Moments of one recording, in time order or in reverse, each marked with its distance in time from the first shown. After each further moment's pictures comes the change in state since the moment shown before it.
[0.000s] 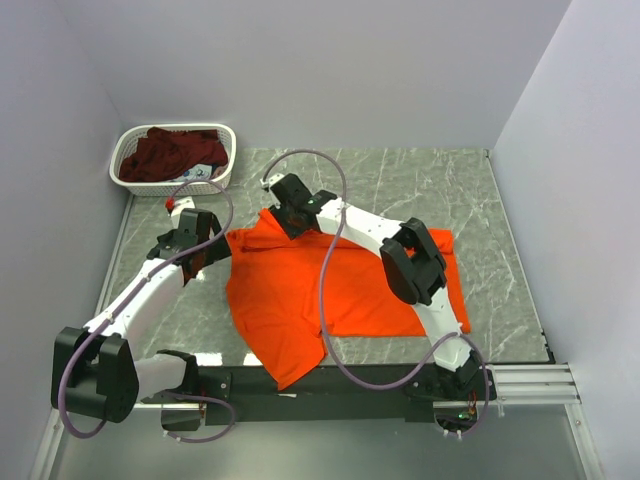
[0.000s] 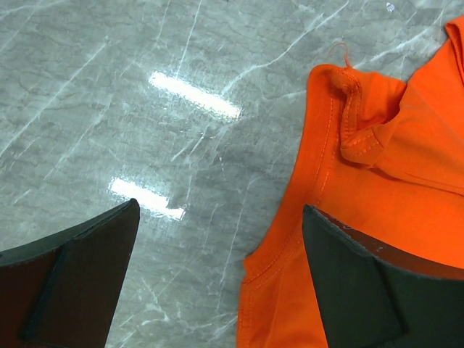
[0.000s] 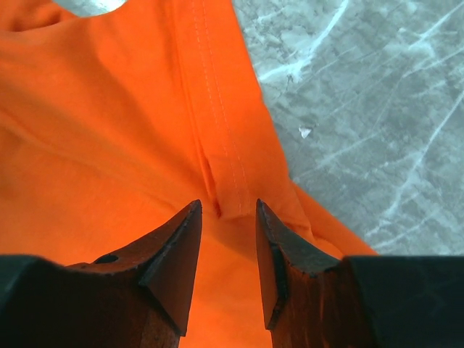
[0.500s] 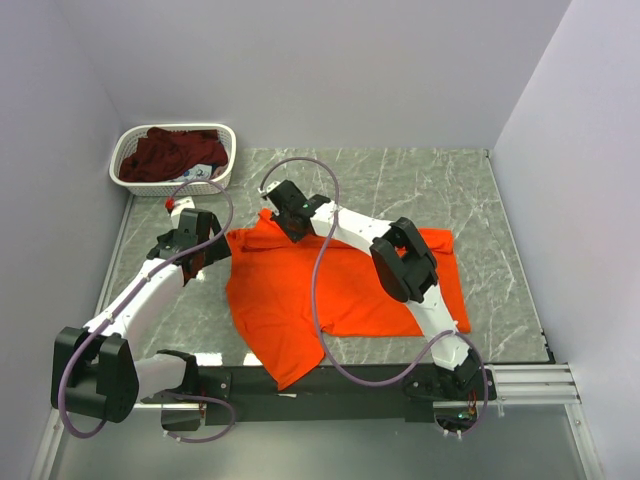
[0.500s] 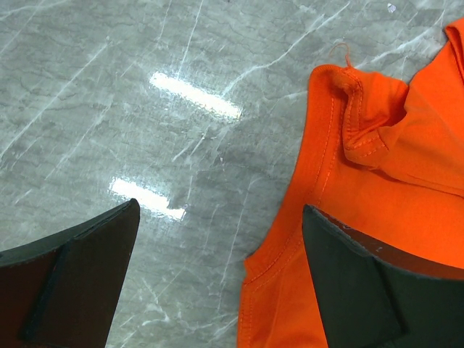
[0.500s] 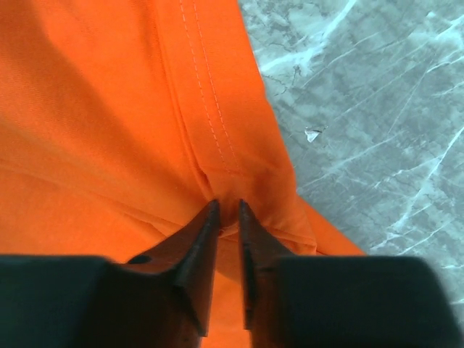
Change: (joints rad) left arm 0.000 0.001 0.000 0.000 -0.003 0.000; right arm 0.007 0.090 0.039 -0.018 0.042 -0.043
